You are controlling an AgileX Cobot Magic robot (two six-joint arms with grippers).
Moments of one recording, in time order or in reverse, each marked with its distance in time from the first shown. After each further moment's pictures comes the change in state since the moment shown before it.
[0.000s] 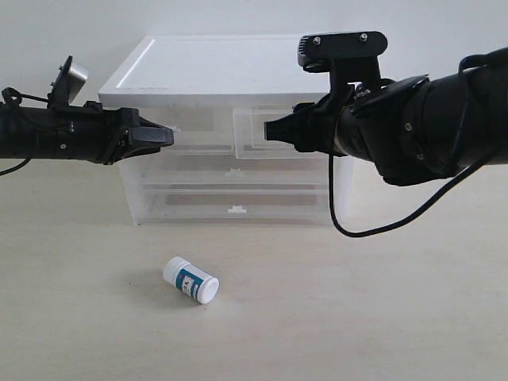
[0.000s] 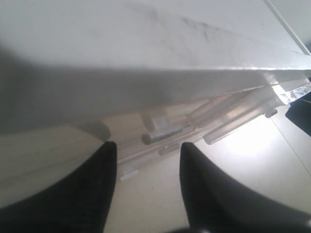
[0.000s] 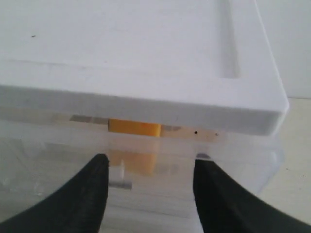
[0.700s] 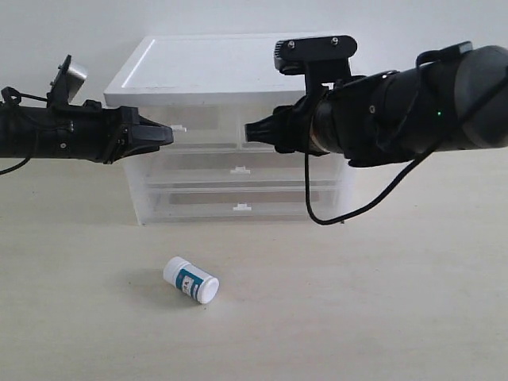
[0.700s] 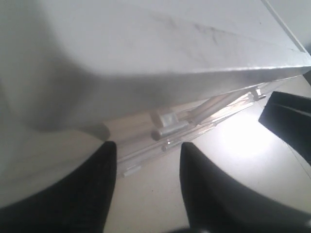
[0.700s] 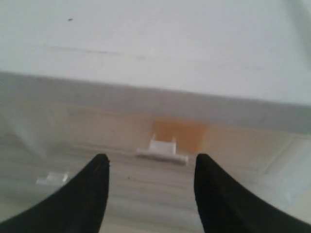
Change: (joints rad) left arm 0.000 0.000 -0.001 -0.004 0.000 0.000; right arm 0.000 0.094 -0.122 0.214 -0.061 -0.230
